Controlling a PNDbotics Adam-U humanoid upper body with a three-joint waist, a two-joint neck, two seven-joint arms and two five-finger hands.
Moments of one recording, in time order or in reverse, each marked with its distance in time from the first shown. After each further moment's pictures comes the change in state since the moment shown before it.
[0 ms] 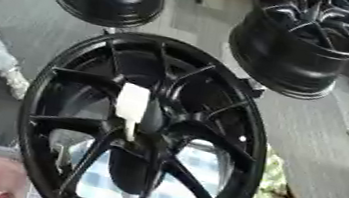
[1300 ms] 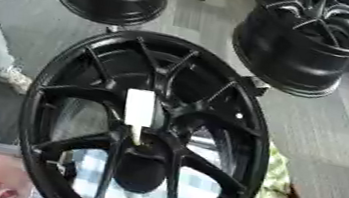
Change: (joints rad) left arm -0.003 -0.010 0.005 -0.003 -0.002 0.001 0.003; right arm 0.216 0.266 -0.011 -0.355 0.125 -0.142 -0.295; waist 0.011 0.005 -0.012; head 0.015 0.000
